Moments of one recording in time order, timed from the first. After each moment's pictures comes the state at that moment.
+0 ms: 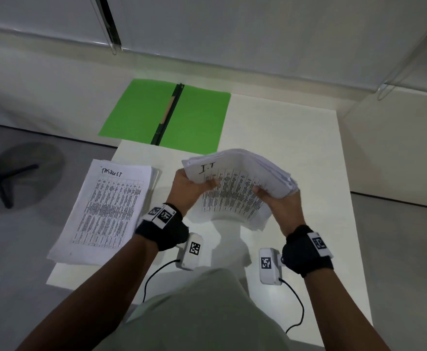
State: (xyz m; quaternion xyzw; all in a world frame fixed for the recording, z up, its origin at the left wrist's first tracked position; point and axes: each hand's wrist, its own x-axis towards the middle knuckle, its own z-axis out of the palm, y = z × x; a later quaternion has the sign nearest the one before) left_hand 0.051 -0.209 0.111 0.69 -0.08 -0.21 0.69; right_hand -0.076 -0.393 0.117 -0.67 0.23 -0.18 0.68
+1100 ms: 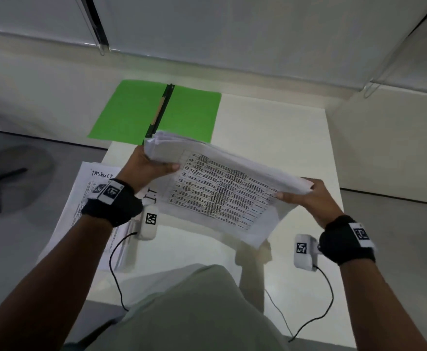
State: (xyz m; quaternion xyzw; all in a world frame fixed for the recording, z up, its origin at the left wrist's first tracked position) left_hand 0.111 -0.156 0.144 0.71 -0.19 -0.25 0.62; right_hand -0.105 -0.476 0.130 -0.72 0.24 -0.05 0.64
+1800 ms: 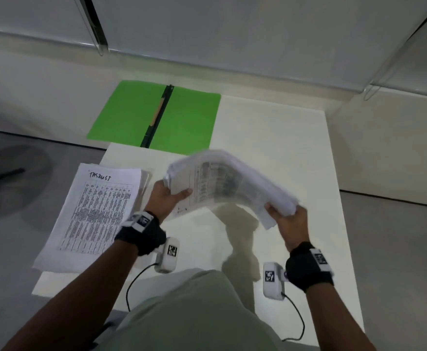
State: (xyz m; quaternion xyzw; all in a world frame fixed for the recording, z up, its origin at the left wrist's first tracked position) left_hand 0.066 -0.182 0.077 0.75 -0.06 -0.21 0.63; right_hand -0.113 -0.423 0.073 -0.68 0.31 -0.21 0.63
